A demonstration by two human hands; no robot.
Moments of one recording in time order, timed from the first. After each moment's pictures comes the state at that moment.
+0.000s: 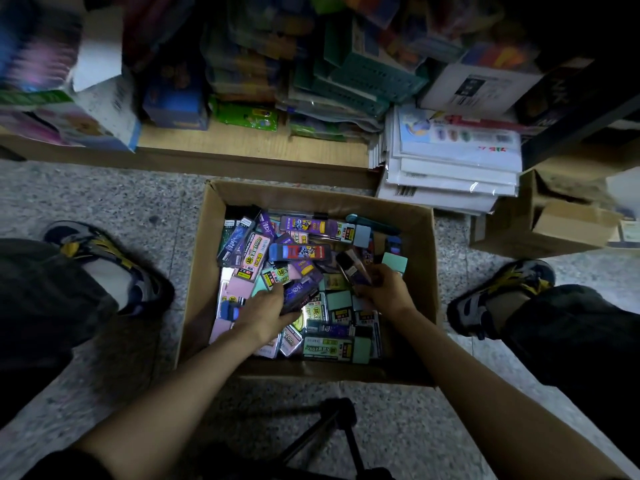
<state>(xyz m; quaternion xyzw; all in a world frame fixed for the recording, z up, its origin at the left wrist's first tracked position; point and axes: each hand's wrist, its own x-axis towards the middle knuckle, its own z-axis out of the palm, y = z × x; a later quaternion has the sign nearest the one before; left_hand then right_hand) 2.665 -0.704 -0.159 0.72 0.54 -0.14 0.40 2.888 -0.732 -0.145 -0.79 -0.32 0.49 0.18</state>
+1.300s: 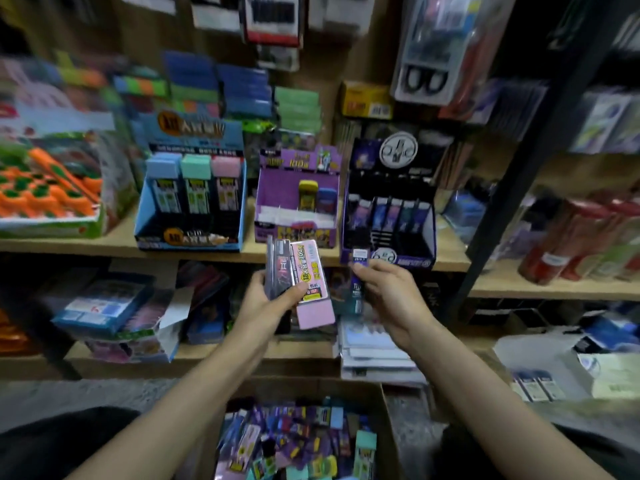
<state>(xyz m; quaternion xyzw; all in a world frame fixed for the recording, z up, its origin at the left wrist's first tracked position) 2.719 -0.621 0.168 0.51 0.41 0.49 0.57 2.893 -0.670 0.210 -0.56 -0.38 0.46 0.58</state>
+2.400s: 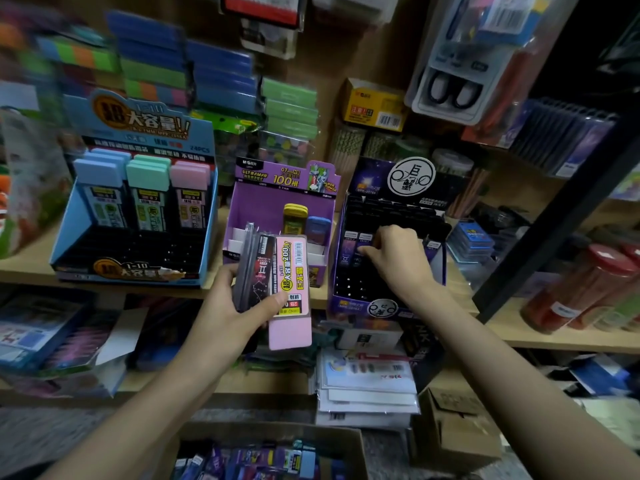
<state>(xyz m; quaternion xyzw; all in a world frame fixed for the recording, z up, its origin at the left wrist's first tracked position) 2.728 -0.562 0.201 0.56 0.41 0.48 0.54 2.968 -0.531 0.245 -0.77 -0.60 -0.04 0.22</state>
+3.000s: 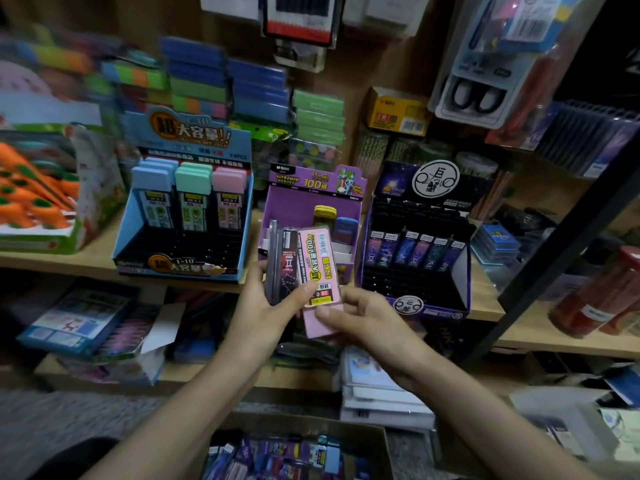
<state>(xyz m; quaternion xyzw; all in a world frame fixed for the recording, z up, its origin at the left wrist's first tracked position) 2.725 -0.575 0.209 0.53 0.37 0.53 0.54 2.873 -0.618 0.233 -0.50 -0.50 0.56 0.43</state>
